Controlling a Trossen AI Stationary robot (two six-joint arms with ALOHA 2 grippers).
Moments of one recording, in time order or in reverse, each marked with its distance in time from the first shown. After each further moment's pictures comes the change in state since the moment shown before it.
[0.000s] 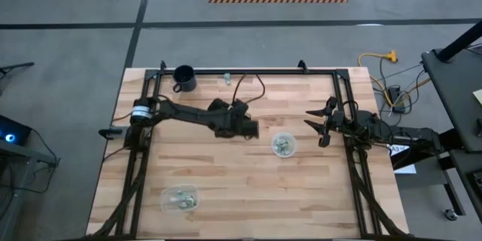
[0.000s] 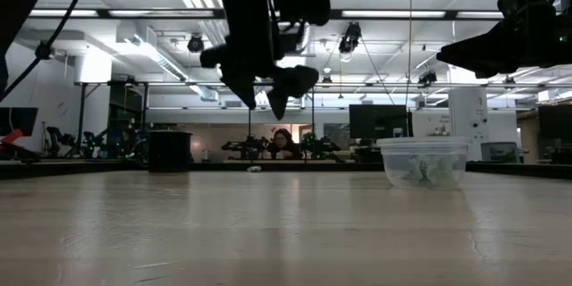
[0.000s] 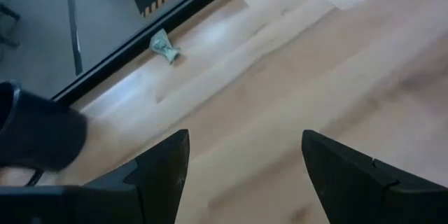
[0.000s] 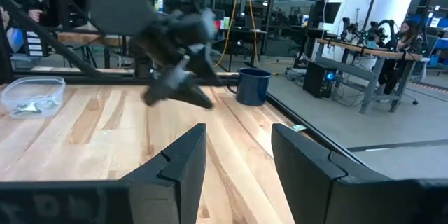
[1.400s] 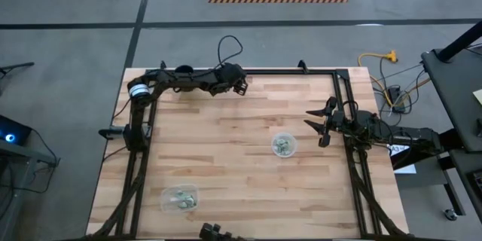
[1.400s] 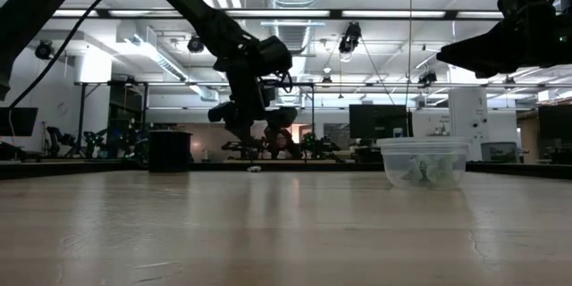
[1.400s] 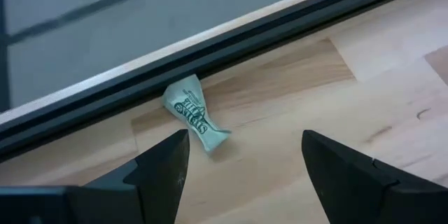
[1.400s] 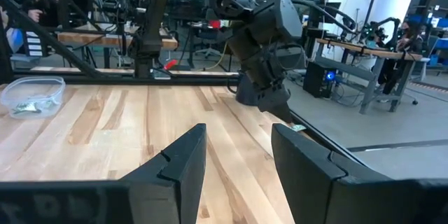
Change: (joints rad) left arm 0.501 -0.013 -0.191 0.575 0.352 0.373; right arm 0.000 0.000 0.000 0.000 0.000 0.000
